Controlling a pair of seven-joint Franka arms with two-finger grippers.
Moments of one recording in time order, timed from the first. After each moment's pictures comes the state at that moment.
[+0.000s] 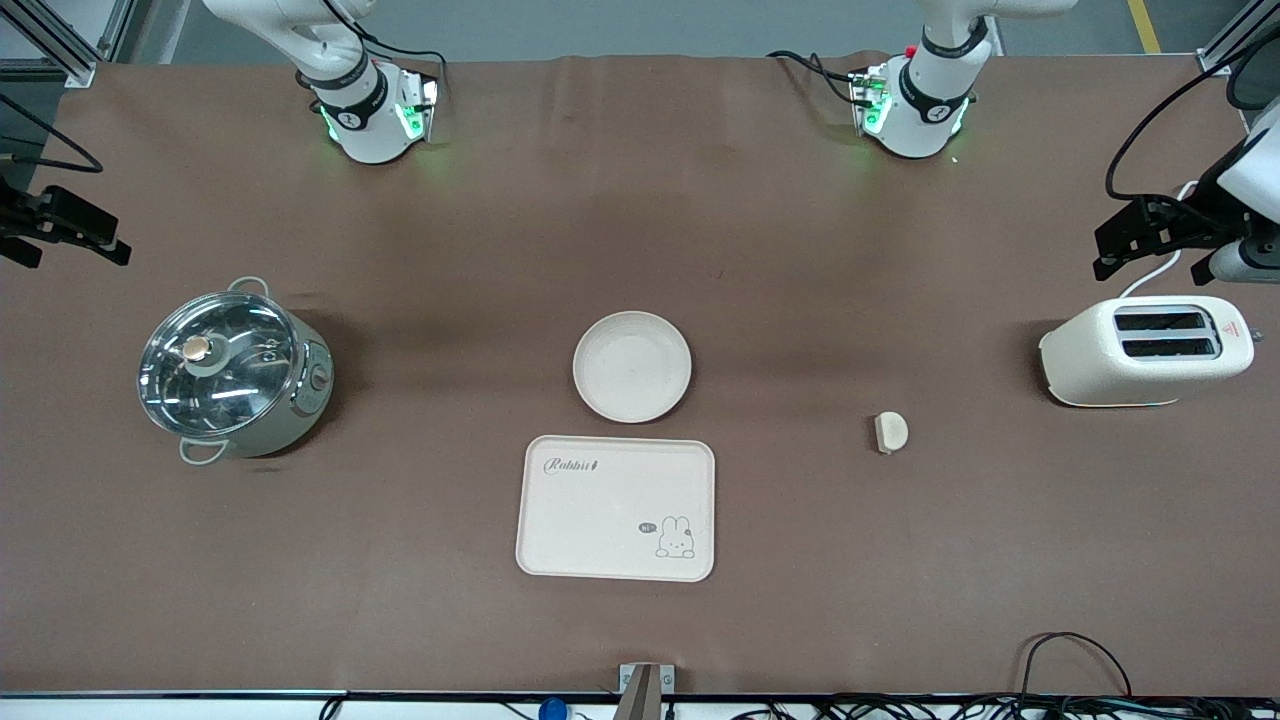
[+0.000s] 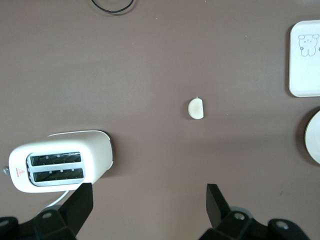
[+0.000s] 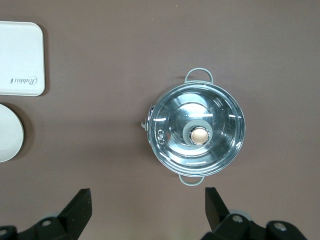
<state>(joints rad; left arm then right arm) -0.14 -0.01 0.08 -1.55 0.02 1.62 0.04 0.02 -0.02 -0.10 -1.54 0.03 1.51 -0.08</state>
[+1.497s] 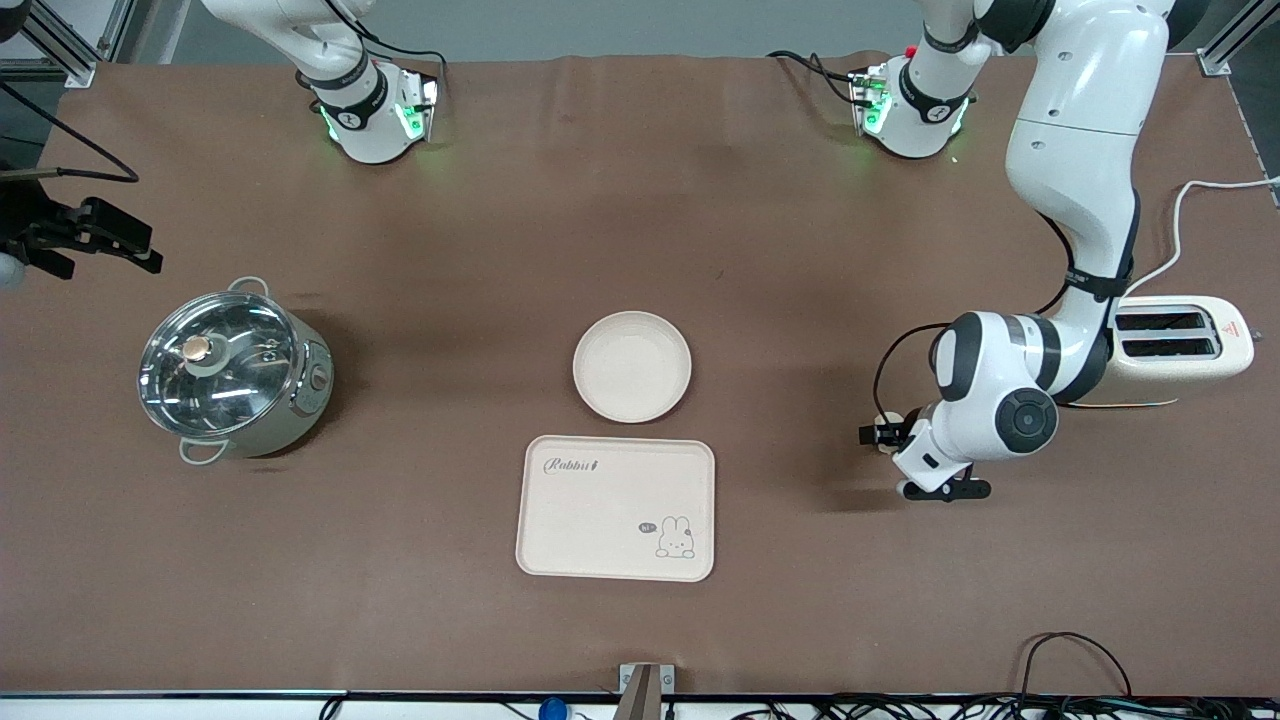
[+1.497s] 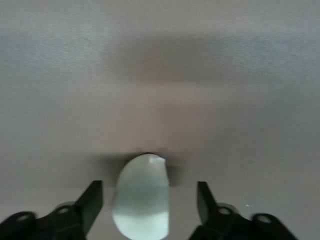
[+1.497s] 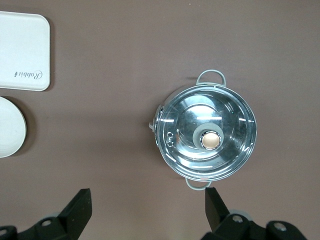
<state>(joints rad) -0.19 0.69 0.00 -1.67 -0.14 2.20 -0.13 0.05 0.00 -0.09 -1.57 0.03 1.54 -0.08</state>
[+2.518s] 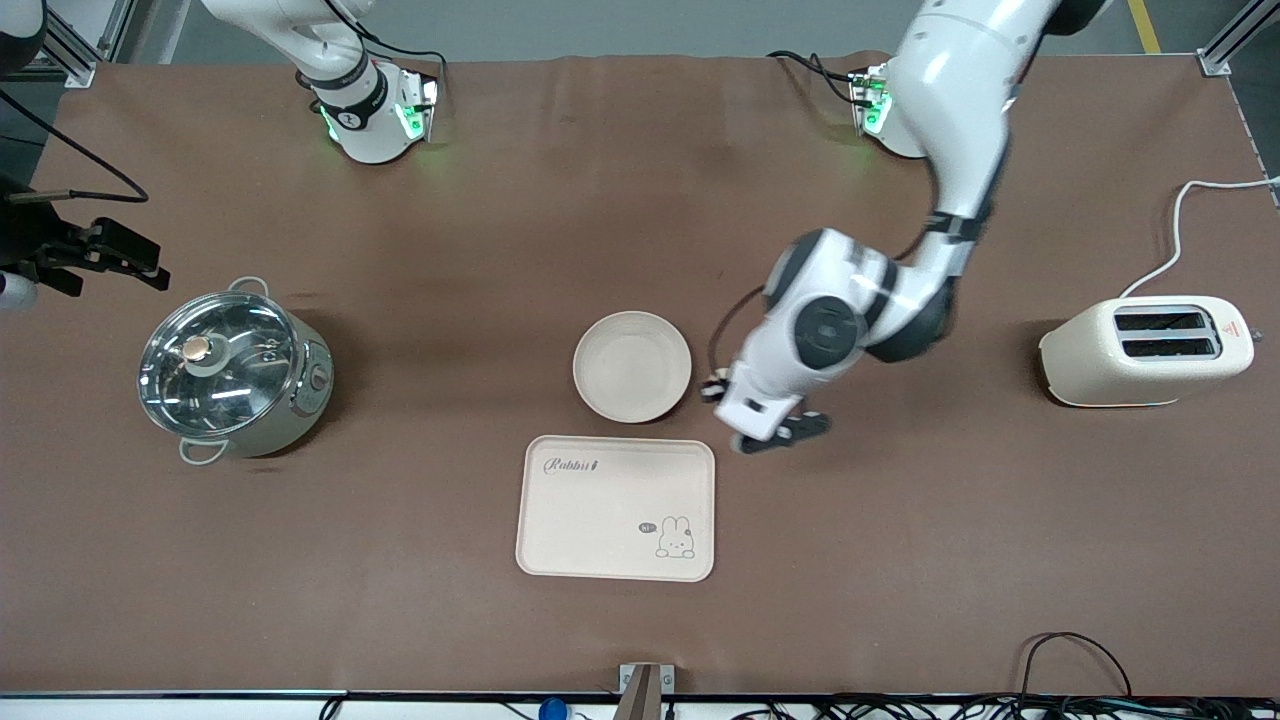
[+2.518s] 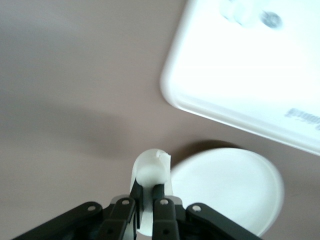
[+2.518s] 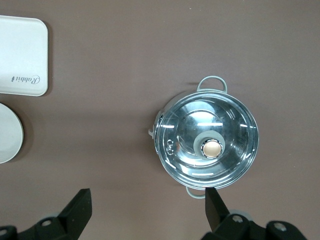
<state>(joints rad) -0.56 0.70 -0.08 -1.49 -0.21 2.20 -0.81 0.05 0.03 -0.09 -1.57 0.03 1.58 -0.08</state>
